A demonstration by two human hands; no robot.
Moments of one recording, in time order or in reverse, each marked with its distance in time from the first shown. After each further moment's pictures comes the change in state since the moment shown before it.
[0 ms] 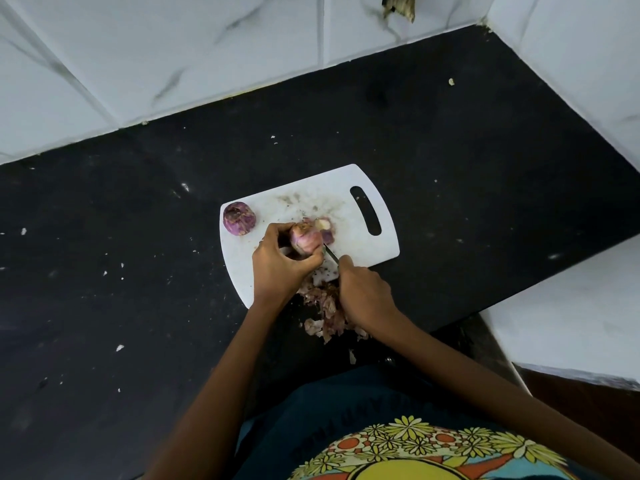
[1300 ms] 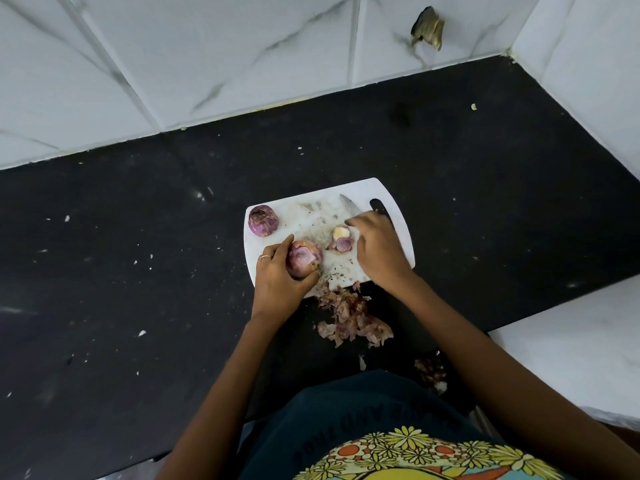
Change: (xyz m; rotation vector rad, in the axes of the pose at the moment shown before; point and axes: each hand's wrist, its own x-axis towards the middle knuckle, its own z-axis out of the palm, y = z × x) left_hand -0.011 -0.031 -0.022 0.253 -0.054 -0.007; right_hand 0.055 0.009 -0.027 0.143 0.367 -0.284
